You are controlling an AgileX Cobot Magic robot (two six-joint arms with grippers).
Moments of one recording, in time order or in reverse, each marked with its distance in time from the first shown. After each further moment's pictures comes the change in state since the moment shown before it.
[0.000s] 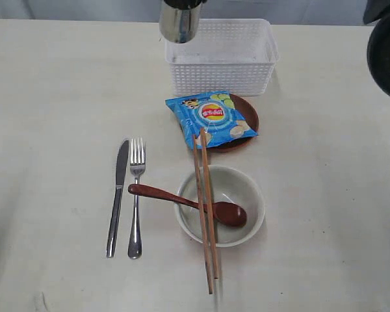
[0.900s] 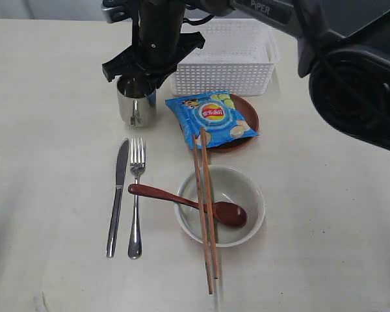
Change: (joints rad) left arm 0.000 0.000 0.000 0.000 0.000 0.000; right arm 0.153 0.080 0.232 0.057 -0.133 -0.006
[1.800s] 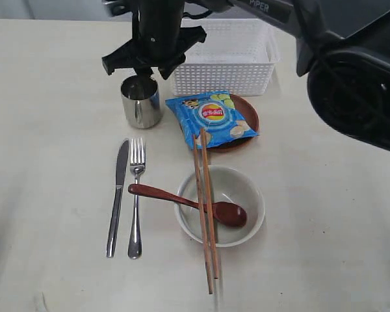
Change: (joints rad) left arm 0.000 0.000 0.000 0.000 0.000 0.000; right arm 0.000 0.010 -0.041 -0.029 0.027 0.036
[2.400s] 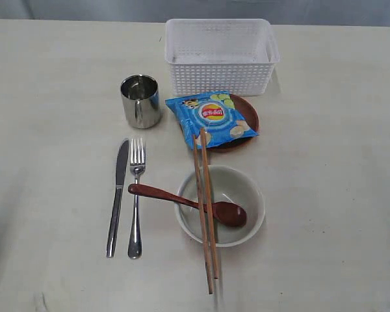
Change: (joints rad) left arm 0.000 0.000 0.000 0.000 0.000 0.000; right arm 0.003 -0.561 -0.036 -0.086 0.100 -0.008
